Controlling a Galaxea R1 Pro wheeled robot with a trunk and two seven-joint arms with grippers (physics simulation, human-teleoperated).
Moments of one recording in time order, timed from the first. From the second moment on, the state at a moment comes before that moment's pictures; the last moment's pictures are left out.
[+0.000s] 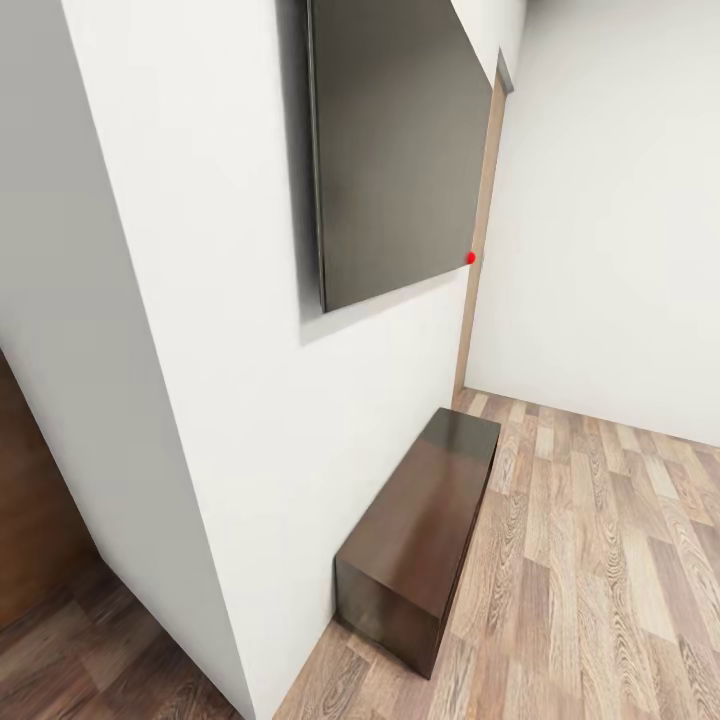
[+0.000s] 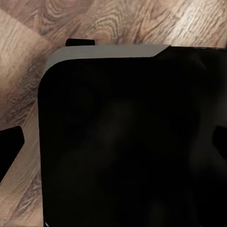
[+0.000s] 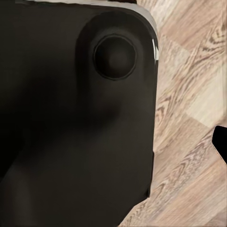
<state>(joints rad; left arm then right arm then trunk) 0.00 -0.03 0.01 -0.11 0.03 -0.02 -0.01 0.01 -0.01 -0.01 -0.04 0.00 -0.01 0.00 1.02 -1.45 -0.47</state>
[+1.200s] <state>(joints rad) -0.01 -0.03 0.02 -0.50 0.03 -0.10 -0.01 0.01 -0.05 -0.06 -0.55 0.00 -0.02 0.00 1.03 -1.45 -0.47</state>
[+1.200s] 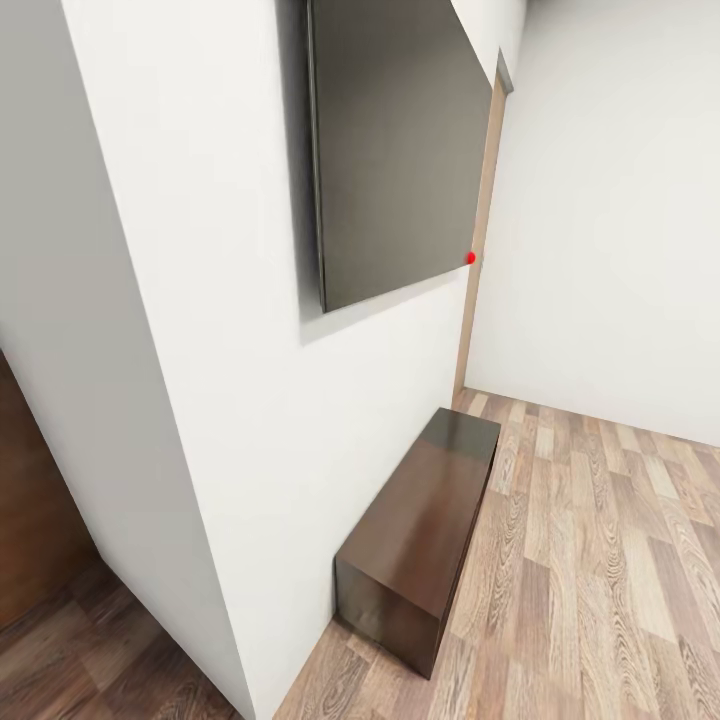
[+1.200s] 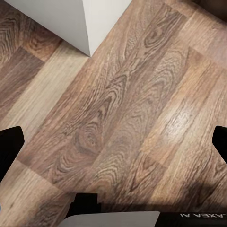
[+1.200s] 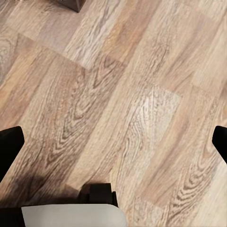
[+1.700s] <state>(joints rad) -0.01 -0.03 0.02 -0.50 0.03 -0.11 -0.01 0.01 -0.05 -0.06 -0.55 0.00 -0.02 0.00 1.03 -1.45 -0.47</state>
